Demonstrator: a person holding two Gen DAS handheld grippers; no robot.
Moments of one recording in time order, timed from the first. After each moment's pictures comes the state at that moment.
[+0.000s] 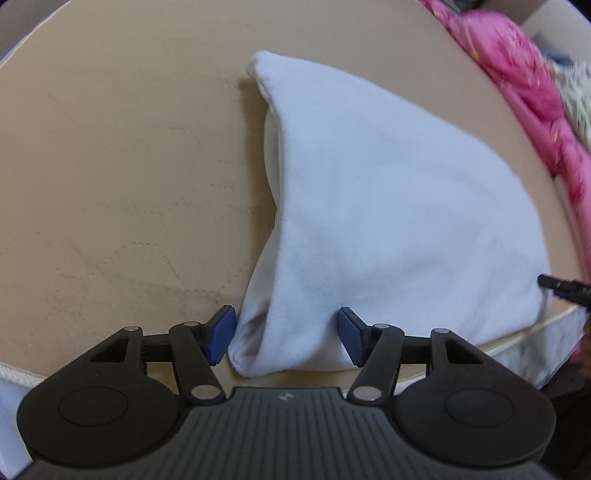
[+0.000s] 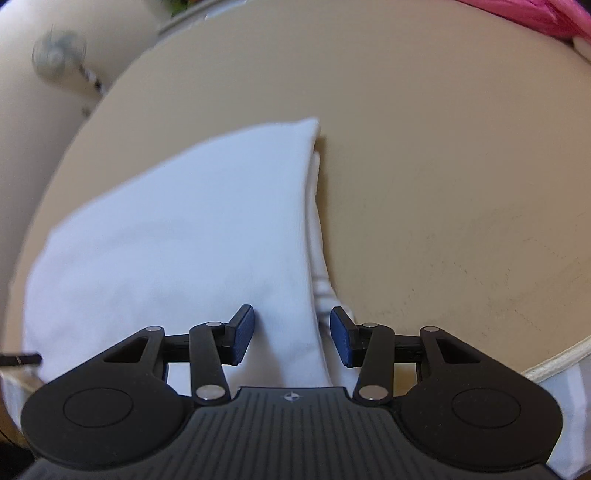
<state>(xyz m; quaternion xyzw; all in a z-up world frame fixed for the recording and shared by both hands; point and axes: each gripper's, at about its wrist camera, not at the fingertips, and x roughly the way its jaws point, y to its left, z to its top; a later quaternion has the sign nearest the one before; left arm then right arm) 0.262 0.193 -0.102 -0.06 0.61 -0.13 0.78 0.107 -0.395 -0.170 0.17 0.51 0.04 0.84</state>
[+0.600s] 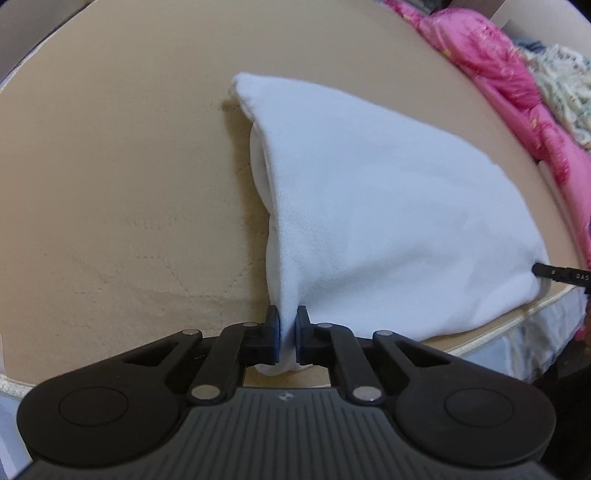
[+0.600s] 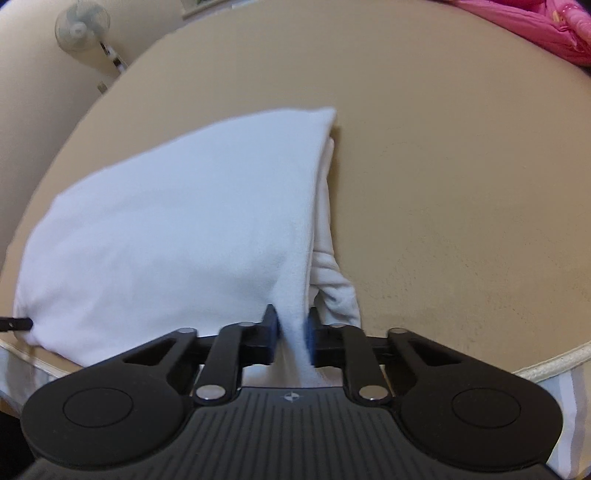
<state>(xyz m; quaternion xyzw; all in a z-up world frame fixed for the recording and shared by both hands) 0.248 0.204 -0.084 -0.05 0.58 -0.16 0.80 0.088 -0.392 -0.169 0.14 0.50 0.07 0.85</state>
